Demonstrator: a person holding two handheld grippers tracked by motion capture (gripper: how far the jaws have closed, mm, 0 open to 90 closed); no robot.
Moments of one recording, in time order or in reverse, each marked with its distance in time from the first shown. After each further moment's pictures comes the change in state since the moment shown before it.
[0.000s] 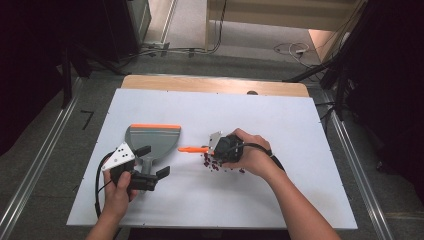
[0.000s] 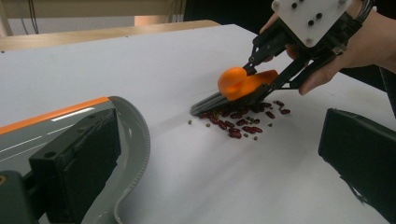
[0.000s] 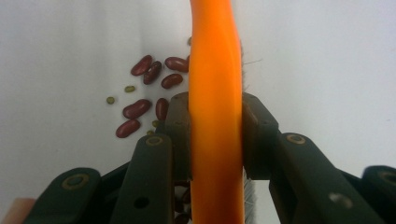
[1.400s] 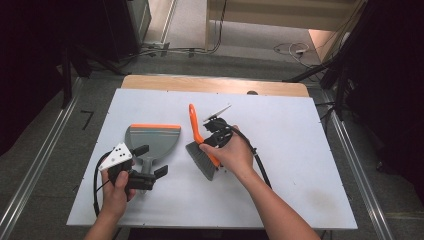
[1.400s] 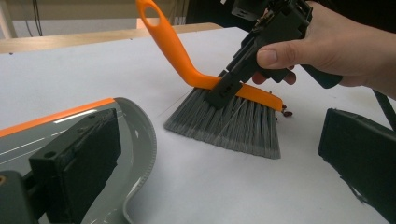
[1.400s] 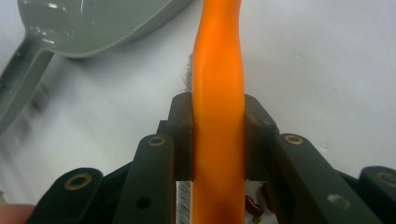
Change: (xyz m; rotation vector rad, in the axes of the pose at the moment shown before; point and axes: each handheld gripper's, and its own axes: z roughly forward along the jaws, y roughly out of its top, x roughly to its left) left arm 0.004 0.001 -0.004 -0.011 0.007 -0.005; right arm -0.034 0.020 0.023 -0.061 0.361 0.975
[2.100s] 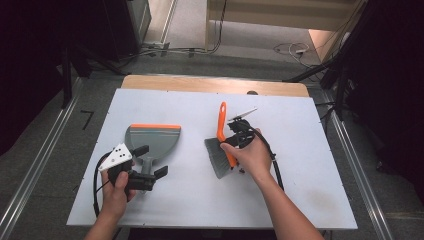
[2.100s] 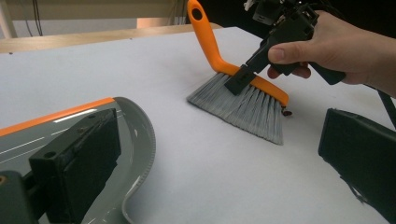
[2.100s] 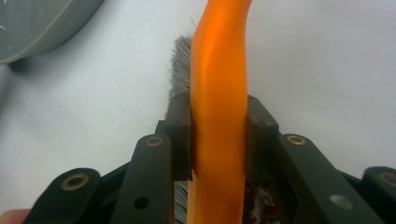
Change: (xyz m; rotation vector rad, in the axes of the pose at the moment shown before) left arm -0.001 0.000 0.000 0.003 0.000 0.003; right arm -0.050 -0.031 -0.023 -0.052 -0.054 0.149
